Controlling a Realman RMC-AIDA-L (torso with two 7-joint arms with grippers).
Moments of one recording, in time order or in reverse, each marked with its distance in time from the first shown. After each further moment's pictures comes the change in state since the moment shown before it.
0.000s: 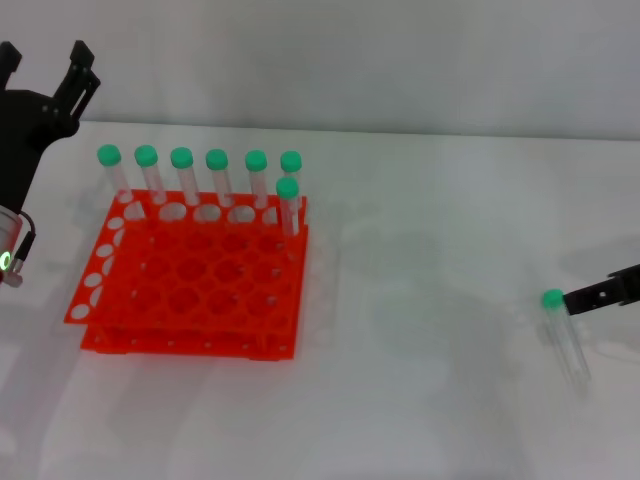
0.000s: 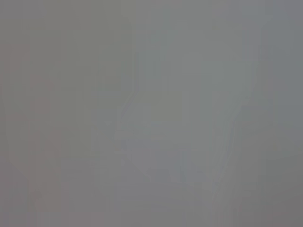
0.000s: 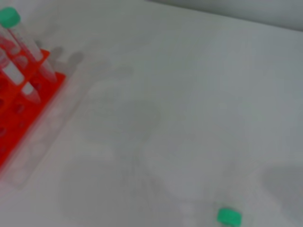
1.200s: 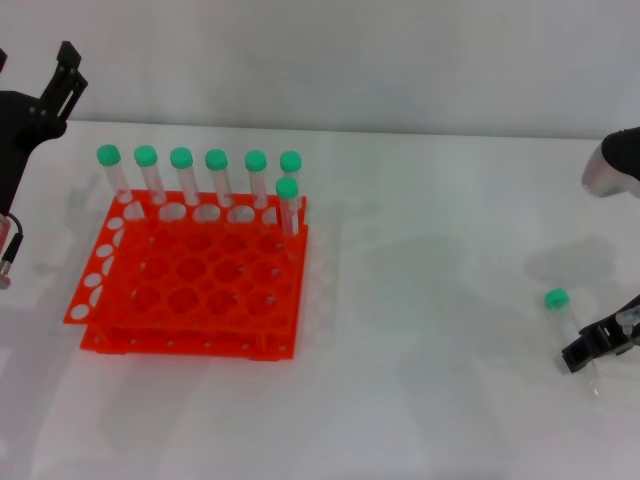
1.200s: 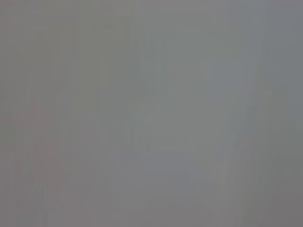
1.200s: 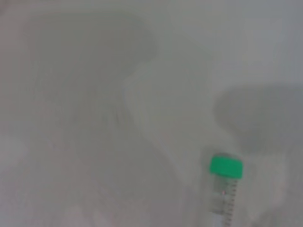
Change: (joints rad) left arm 0.024 0.002 -0.001 0.029 0.000 -0.010 0.010; right arm 0.167 0.001 -0.167 0.378 -0.154 -0.103 0.101
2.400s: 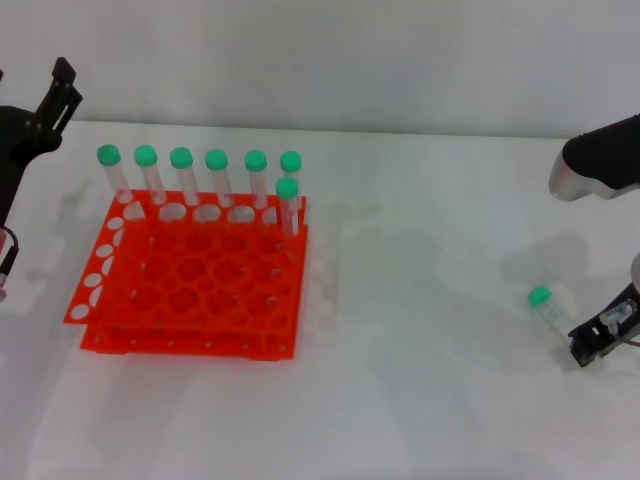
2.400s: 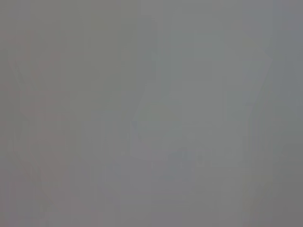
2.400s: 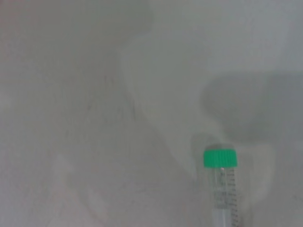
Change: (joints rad) left arm 0.018 -0.001 0.000 0.000 -0.002 -0.025 -0.006; right arm 0.082 0.002 -0.055 0.055 -0.031 0.032 0.002
